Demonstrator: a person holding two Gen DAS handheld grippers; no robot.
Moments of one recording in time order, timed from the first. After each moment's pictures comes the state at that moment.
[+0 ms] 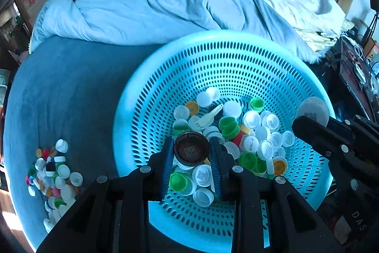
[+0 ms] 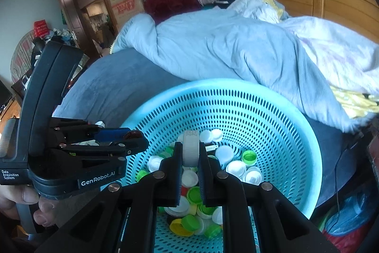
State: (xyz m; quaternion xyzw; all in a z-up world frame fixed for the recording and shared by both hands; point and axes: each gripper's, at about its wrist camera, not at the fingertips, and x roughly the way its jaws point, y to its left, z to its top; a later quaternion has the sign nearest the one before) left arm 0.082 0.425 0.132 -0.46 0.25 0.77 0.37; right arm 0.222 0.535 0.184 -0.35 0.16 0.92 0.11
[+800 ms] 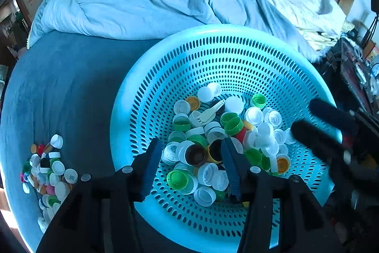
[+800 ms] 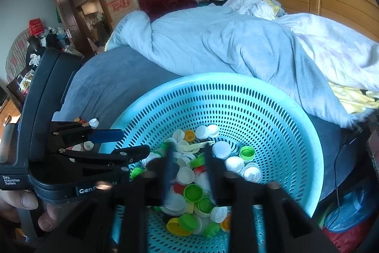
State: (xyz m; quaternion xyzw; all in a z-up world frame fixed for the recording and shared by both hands) left arm 0.078 0.412 0.124 -0.47 0.23 0.76 0.38; right arm 0.218 0.531 0.181 -0.35 0.15 0.92 0.13
